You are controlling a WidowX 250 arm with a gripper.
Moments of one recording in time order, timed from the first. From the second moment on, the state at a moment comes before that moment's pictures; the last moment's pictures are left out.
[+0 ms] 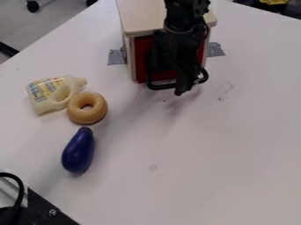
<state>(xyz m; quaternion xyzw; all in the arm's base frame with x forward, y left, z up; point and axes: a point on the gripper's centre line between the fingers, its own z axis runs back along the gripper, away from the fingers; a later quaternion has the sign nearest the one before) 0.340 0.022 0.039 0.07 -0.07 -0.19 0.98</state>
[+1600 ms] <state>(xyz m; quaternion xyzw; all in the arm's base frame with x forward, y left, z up) 0.322 0.009 0.034 0.06 -0.08 -0.20 0.97</state>
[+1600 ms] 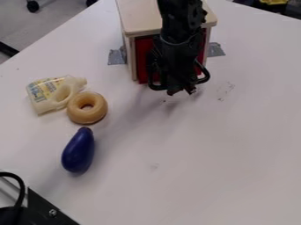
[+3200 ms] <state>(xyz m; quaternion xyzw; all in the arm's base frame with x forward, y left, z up) 0.227 -0.019 0.053 0.04 -0.09 -0.27 0.96</state>
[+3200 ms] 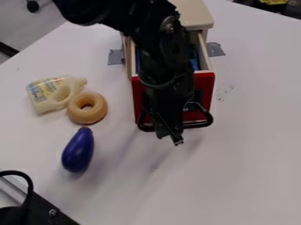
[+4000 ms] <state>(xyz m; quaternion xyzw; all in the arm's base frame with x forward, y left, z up) 0.232 -0.020 0.058 0.03 -0.07 -0.22 0.97</state>
